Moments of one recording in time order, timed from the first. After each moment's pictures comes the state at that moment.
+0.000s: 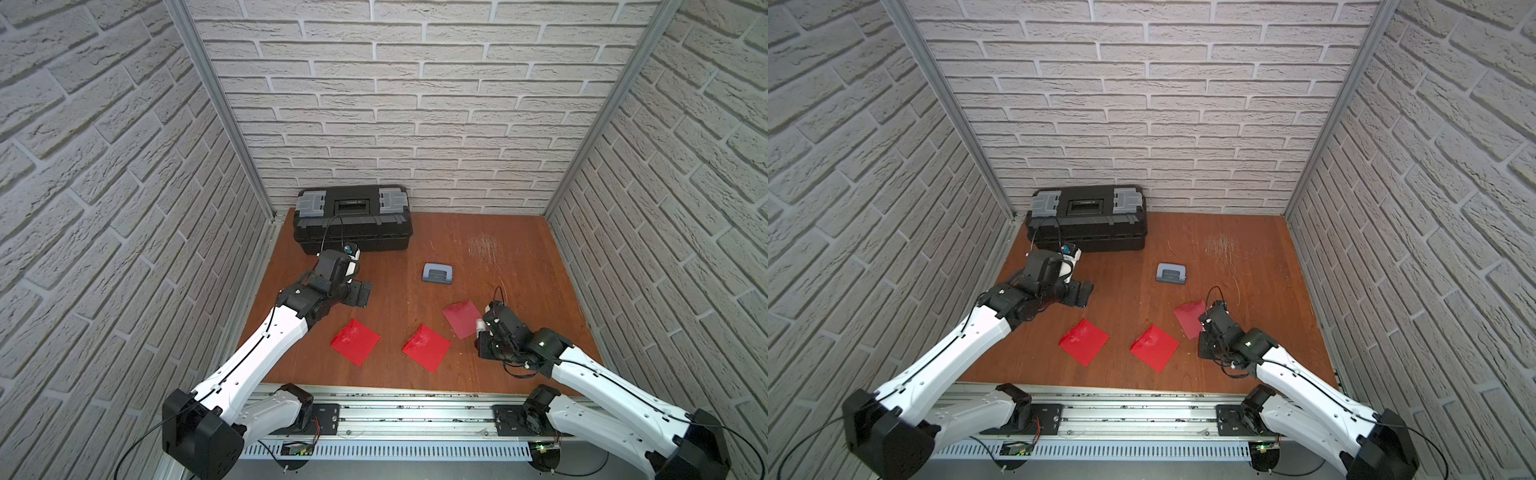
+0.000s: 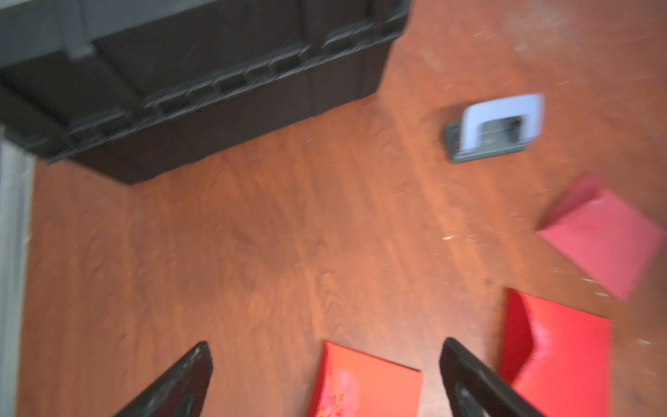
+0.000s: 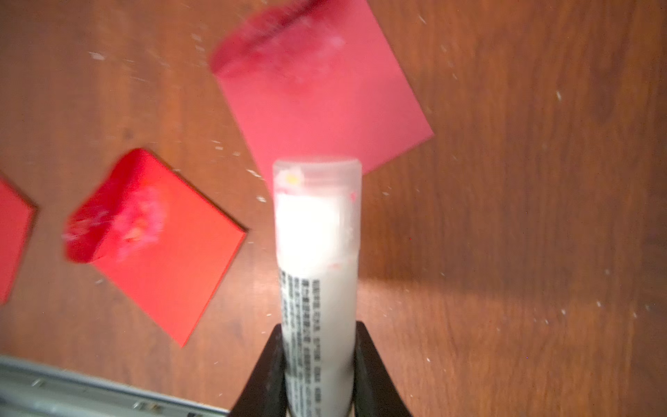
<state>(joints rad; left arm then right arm) -0.50 1.09 0.99 -0.65 -0.07 -0.08 0.62 0.85 0.59 -0.80 0.10 0.66</state>
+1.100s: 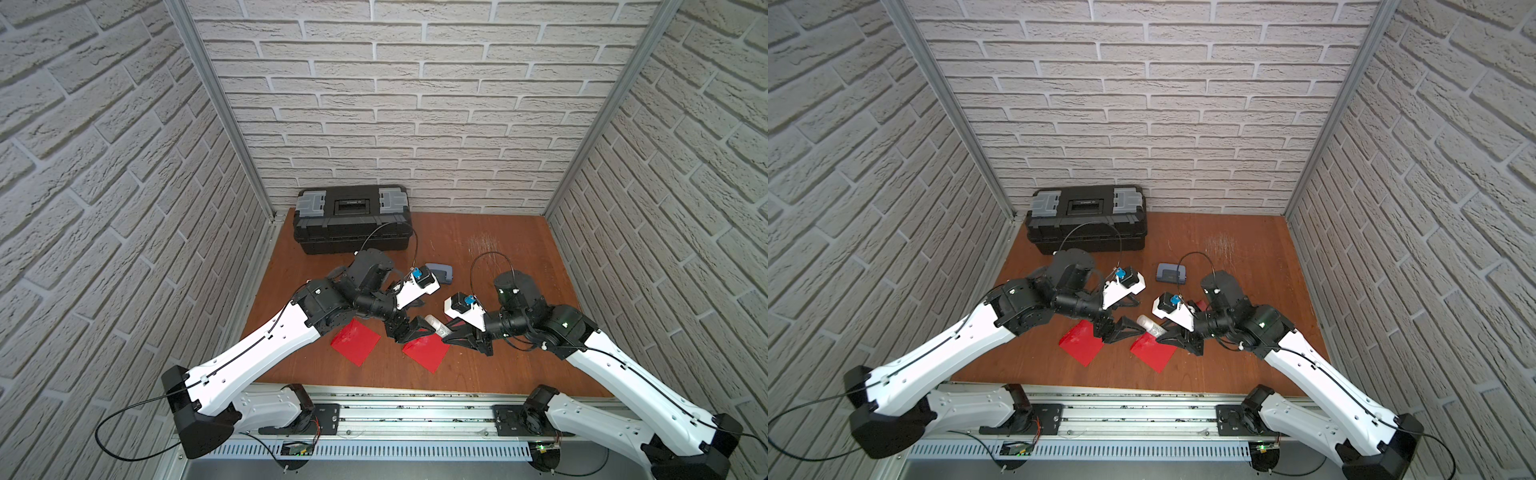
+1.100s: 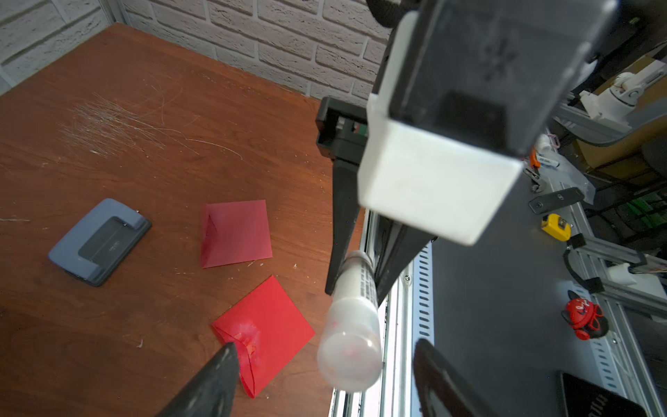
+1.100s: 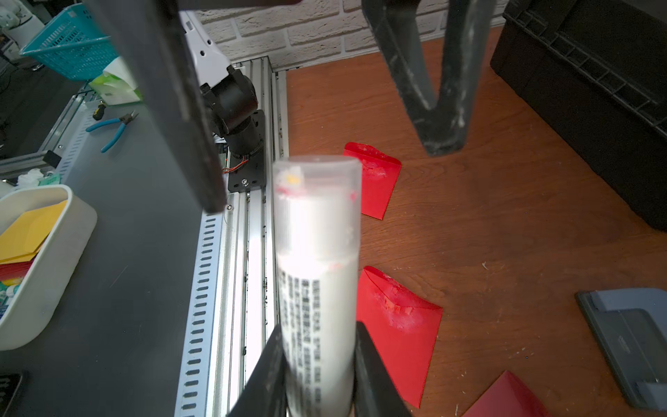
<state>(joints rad) -0.90 1.20 1.30 -0.78 0.53 0.15 0.63 0.95 0.97 -0.81 -0.64 -0.41</state>
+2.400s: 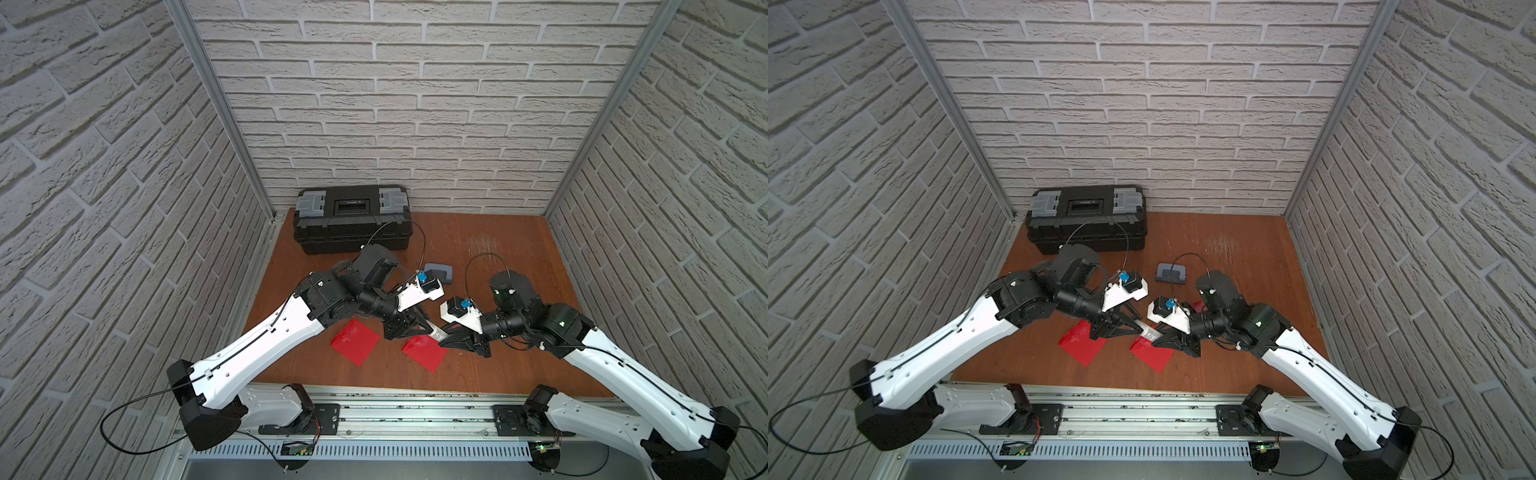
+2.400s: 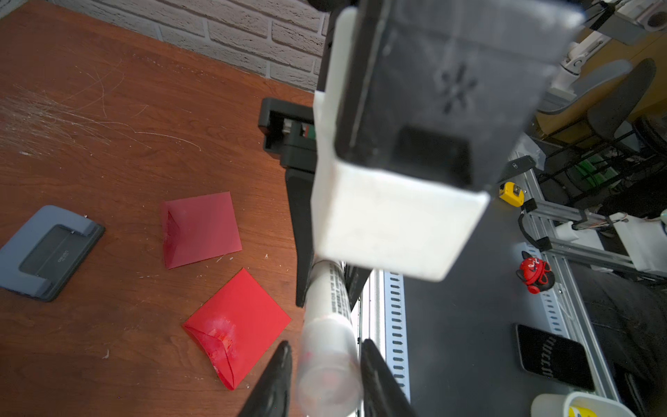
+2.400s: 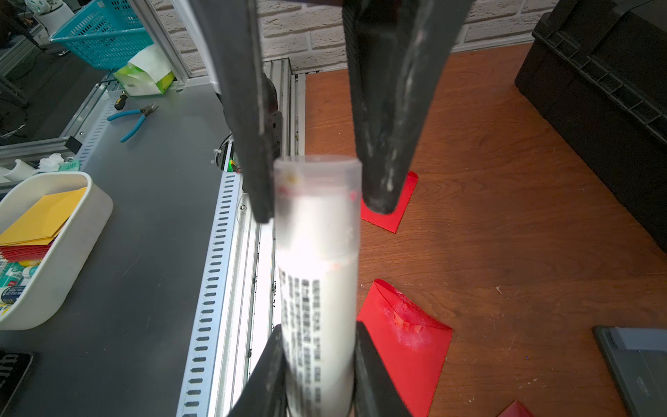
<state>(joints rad) -0.91 1.25 1.40 -0.93 0.62 0.23 0.68 0.97 0.99 -0.81 -0.65 -0.43</state>
